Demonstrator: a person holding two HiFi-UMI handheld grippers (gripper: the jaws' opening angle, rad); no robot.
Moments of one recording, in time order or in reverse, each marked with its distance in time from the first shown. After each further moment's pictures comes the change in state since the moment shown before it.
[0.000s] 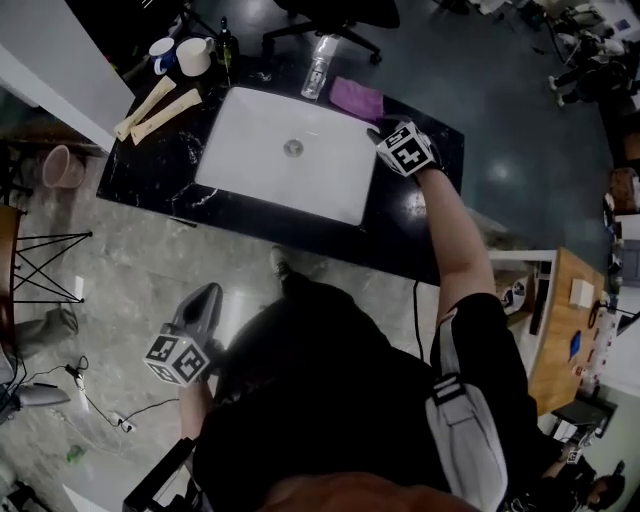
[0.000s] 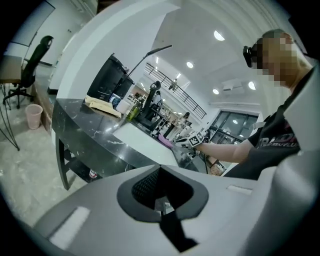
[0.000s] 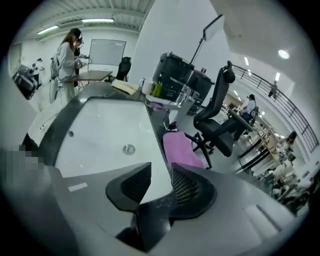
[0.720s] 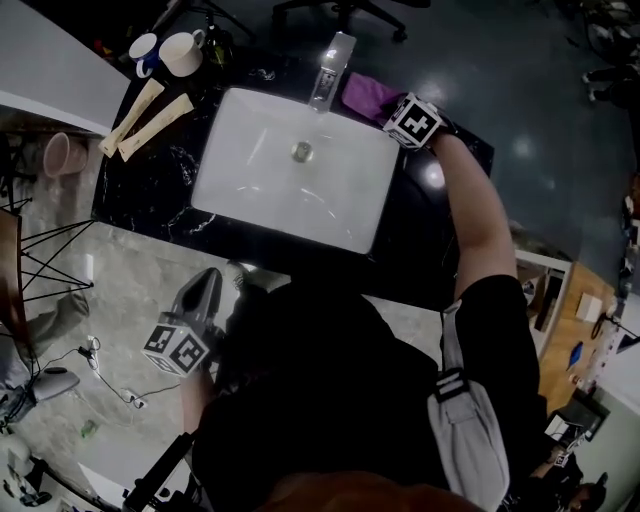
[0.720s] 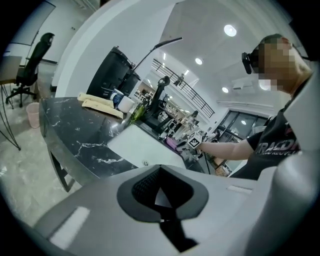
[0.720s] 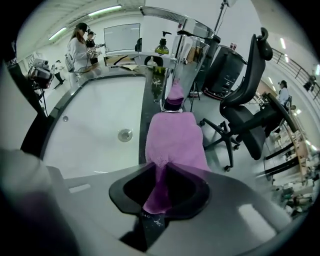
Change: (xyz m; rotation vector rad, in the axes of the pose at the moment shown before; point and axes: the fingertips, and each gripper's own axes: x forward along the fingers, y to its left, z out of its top) left arm 0.094 0.033 0.060 -0.043 0.044 0.066; right arm 0.118 -0.045 -0.006 -0.148 0.204 0.294
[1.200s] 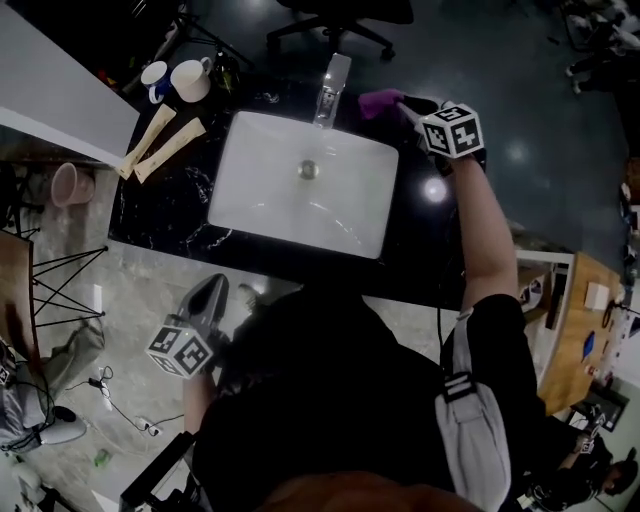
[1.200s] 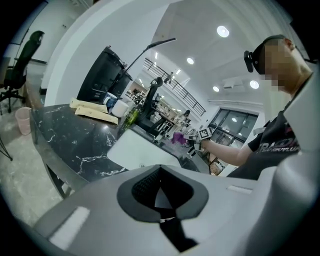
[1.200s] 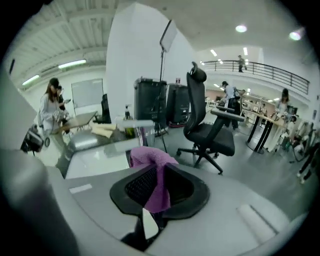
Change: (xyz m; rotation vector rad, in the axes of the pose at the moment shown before) left arm -0.012 0.007 0.024 0.054 0.006 -0.092; right arm -0.132 -0.037 0.039 0.458 -0.472 -0.182
